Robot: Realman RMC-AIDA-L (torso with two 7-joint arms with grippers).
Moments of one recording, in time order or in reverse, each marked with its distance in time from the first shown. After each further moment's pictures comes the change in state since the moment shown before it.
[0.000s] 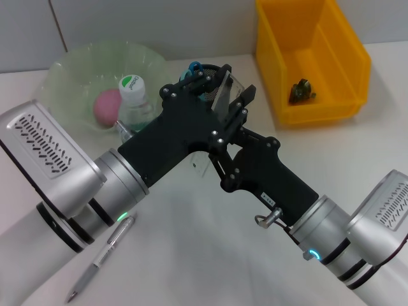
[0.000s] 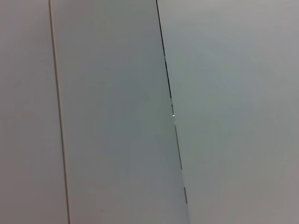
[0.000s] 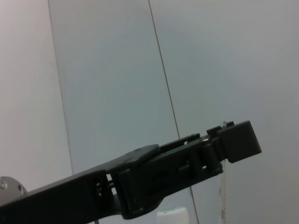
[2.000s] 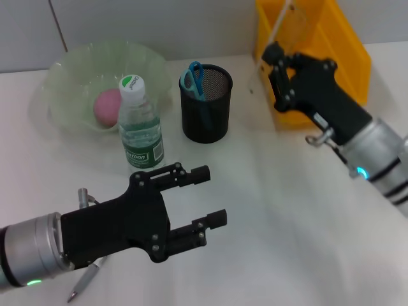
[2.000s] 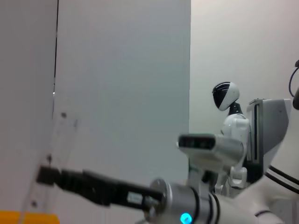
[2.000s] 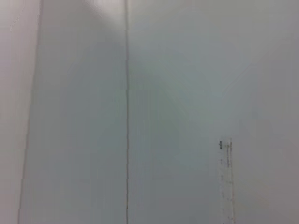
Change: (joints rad) left arm -0.107 0.032 -0.520 -0.406 0.766 0.707 -0.471; right arm 0.090 -0.012 0.080 -0.373 0.000 -0.084 0.199
